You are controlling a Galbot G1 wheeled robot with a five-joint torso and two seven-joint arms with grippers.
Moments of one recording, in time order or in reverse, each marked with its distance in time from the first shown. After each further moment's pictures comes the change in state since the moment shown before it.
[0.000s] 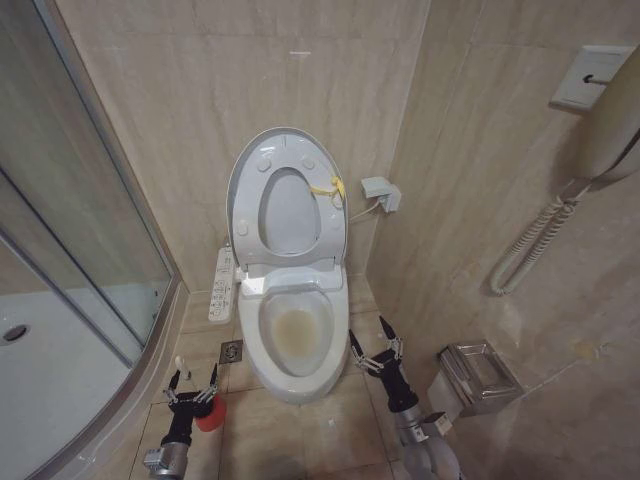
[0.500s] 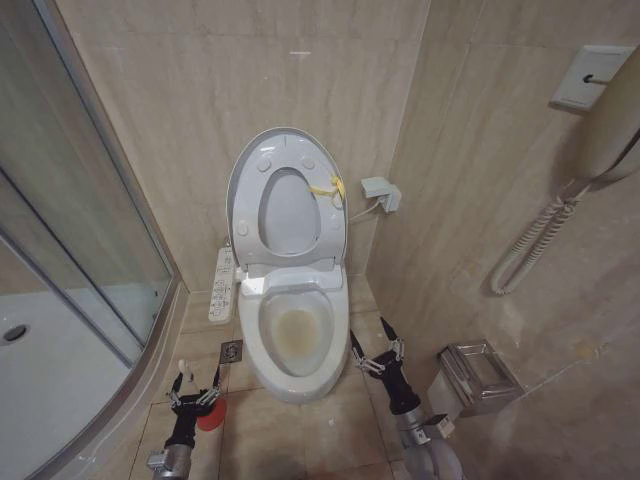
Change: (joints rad) left arm 0.005 -0.016 -0.011 0.009 0.015 0.000 0.002; right arm -0.008 -0.005 0.001 0.014 0.002 0.002 -0.002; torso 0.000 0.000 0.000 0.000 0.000
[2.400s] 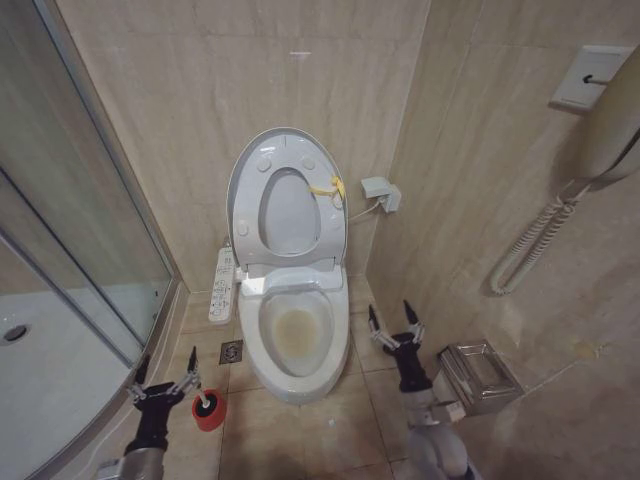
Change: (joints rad) left arm 0.456 0.094 -0.092 -0.931 -0.005 0.400 -0.376; right arm -0.010 -0.052 0.010 0.213 -0.148 -0.097 0.451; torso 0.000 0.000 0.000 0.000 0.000
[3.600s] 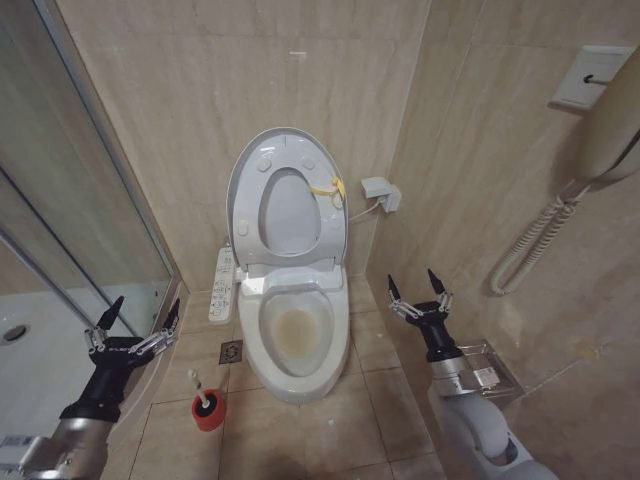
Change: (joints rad) left arm 0.053 0.200 -0.205 -0.268 -0.175 0.138 0.117; right arm -0.009 -0.161 0.037 0.165 -0.046 -0.175 0.139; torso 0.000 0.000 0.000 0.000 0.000
